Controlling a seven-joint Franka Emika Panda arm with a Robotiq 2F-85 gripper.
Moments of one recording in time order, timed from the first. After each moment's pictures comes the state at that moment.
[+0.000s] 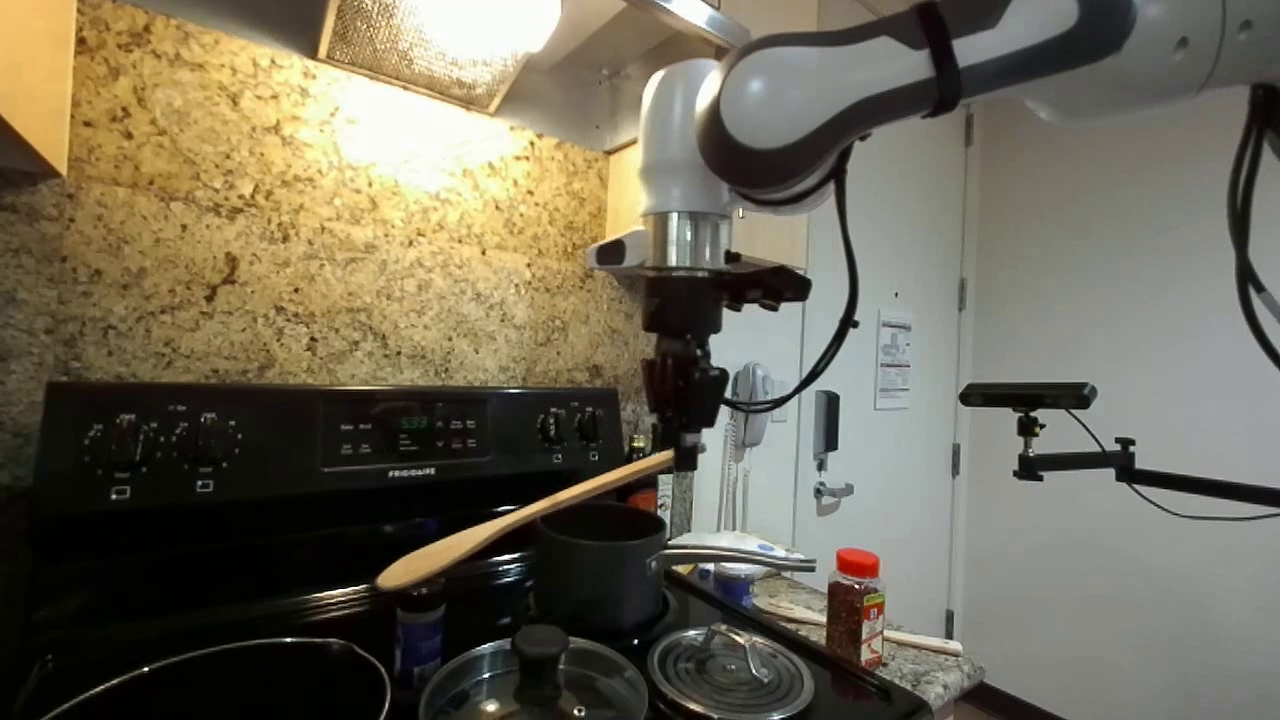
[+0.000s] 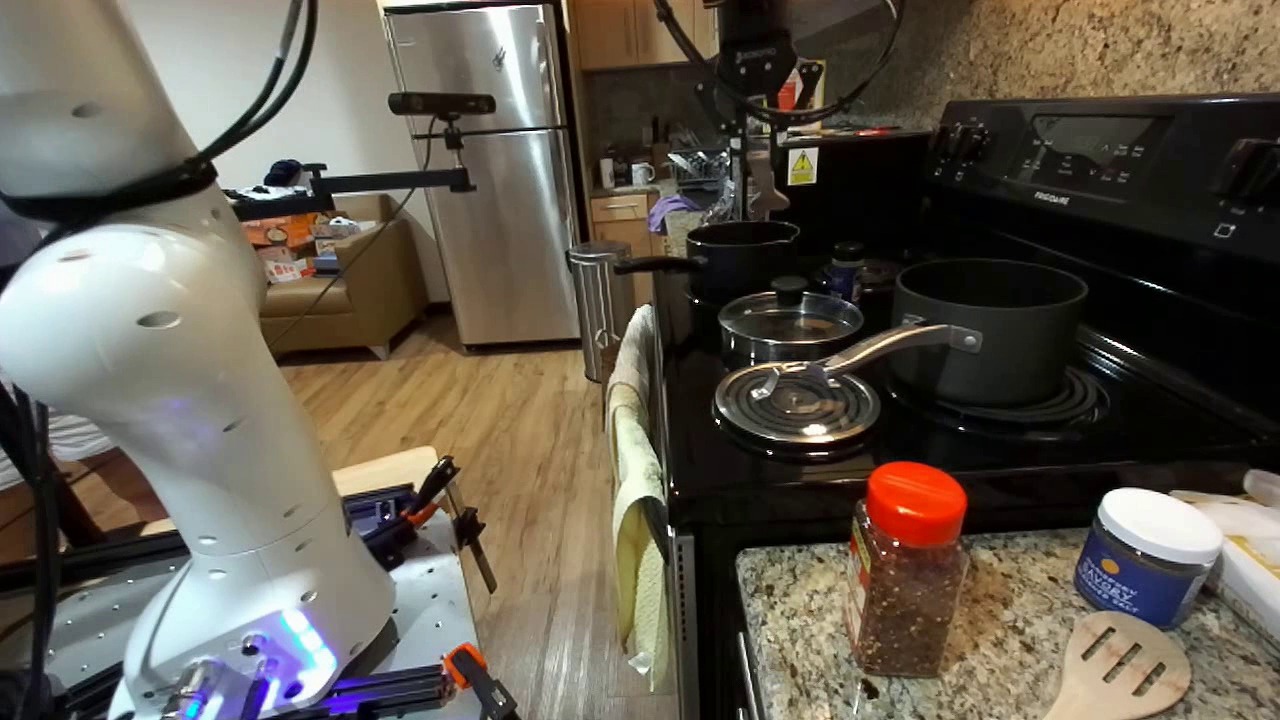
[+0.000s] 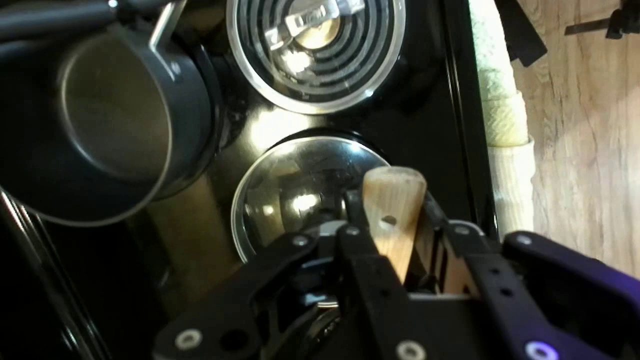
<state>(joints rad) 0.04 -0.08 0.04 -1.89 -0.09 1.83 -0.73</state>
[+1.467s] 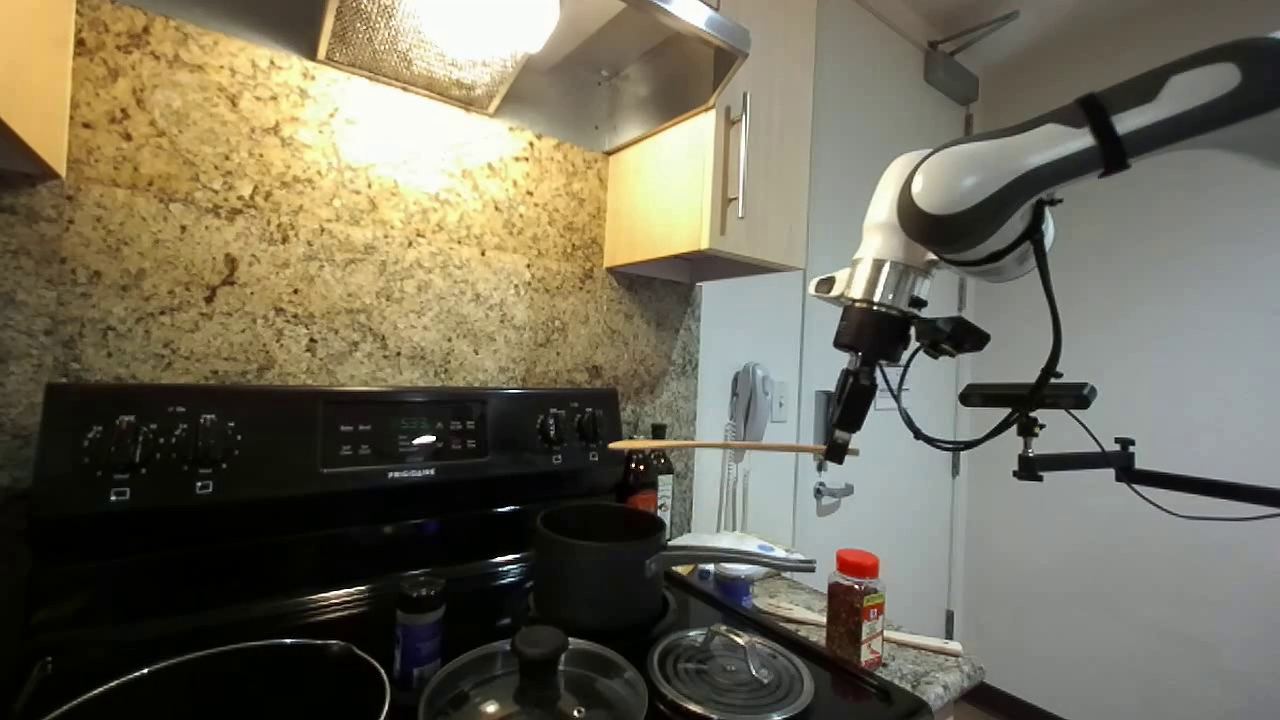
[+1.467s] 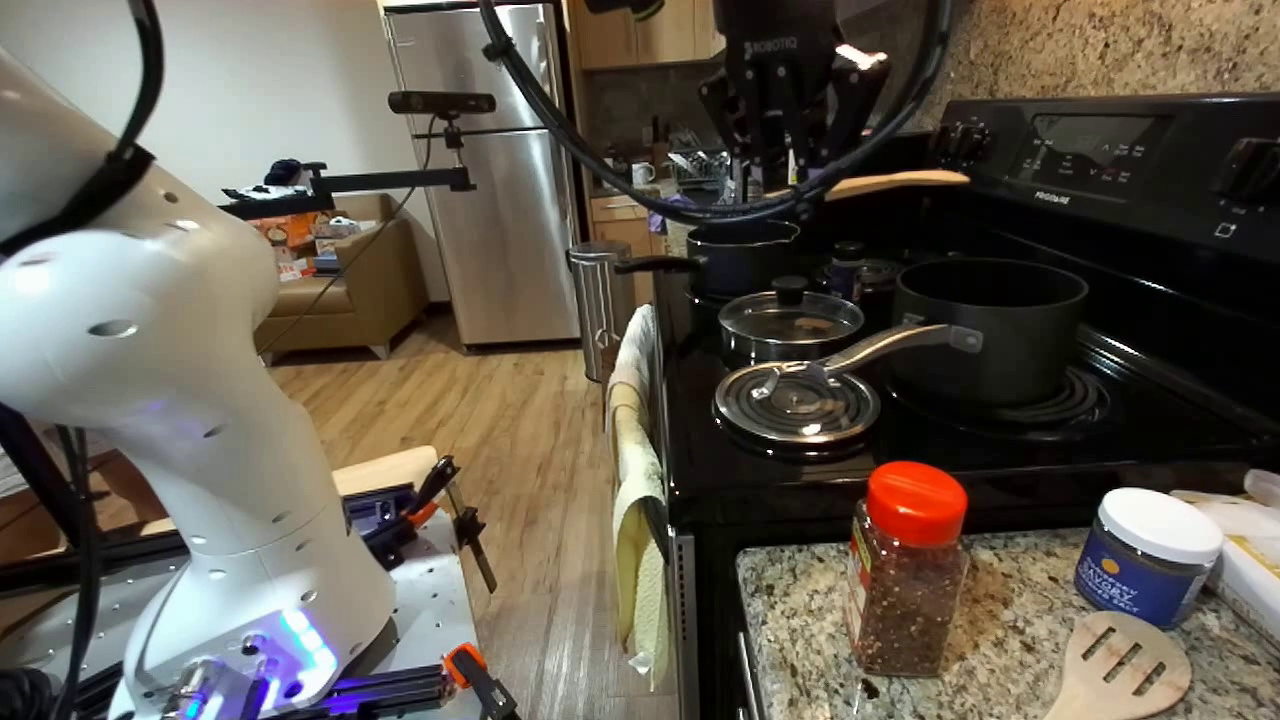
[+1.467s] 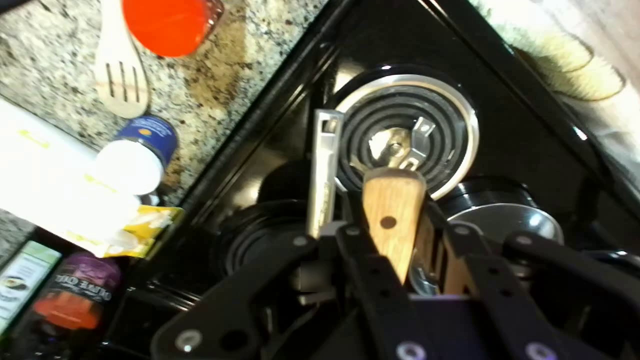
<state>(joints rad) -0.11 -0.50 -0.30 -2.36 0.01 2.09 -0.60</state>
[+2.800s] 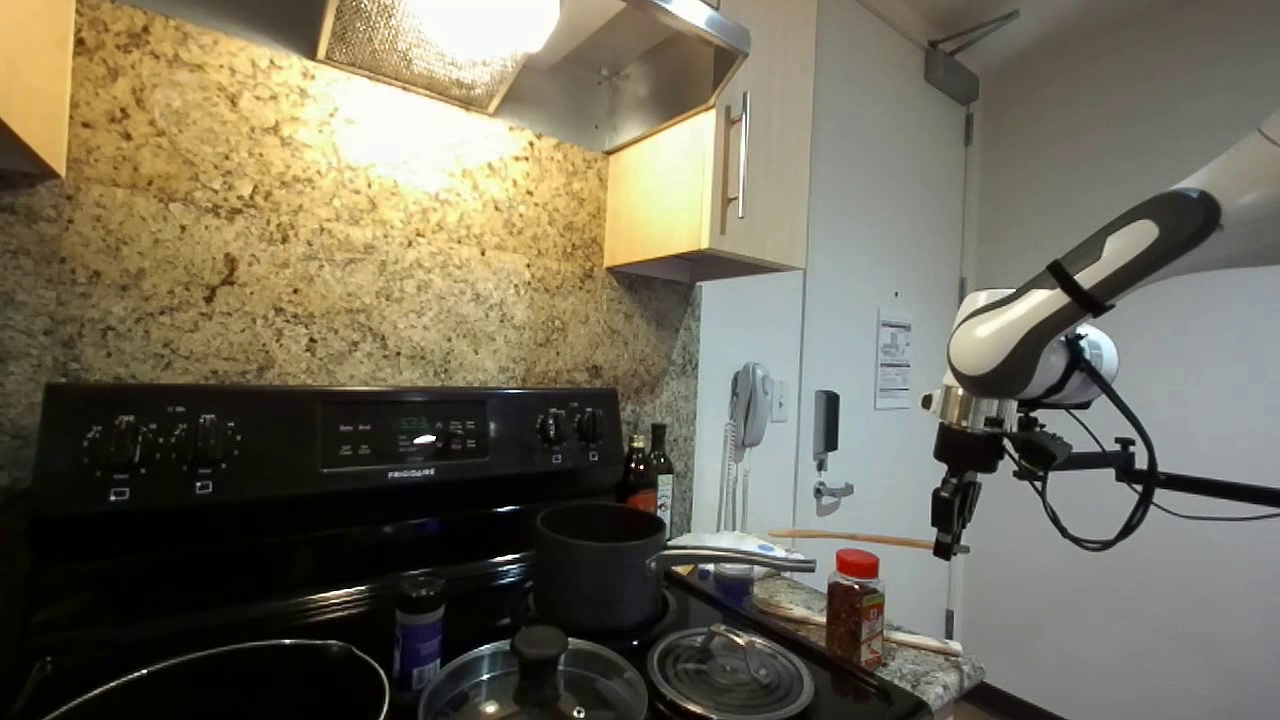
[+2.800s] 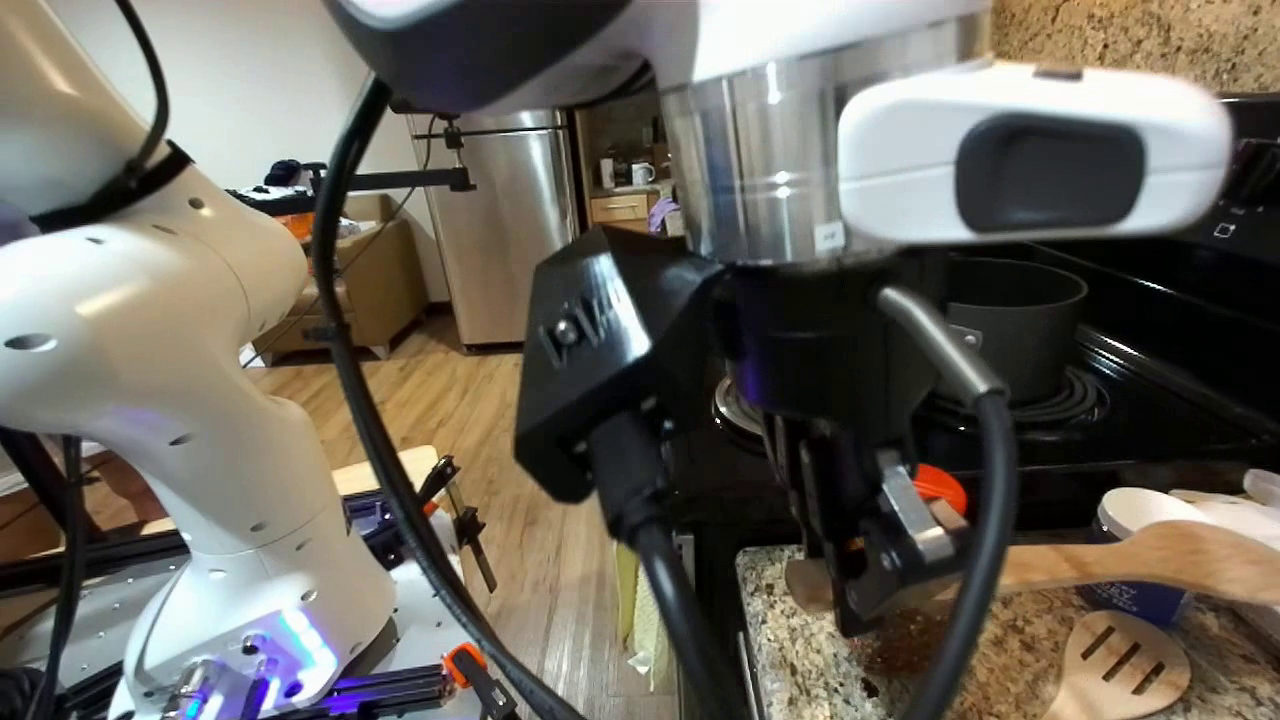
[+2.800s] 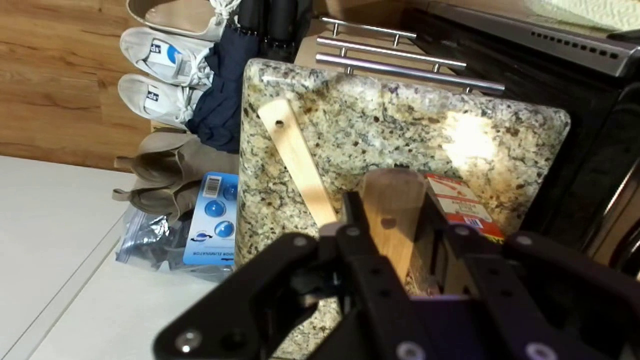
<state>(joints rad) -0.37 -0.31 -0.52 -2.52 -0.12 2.38 -0.48</state>
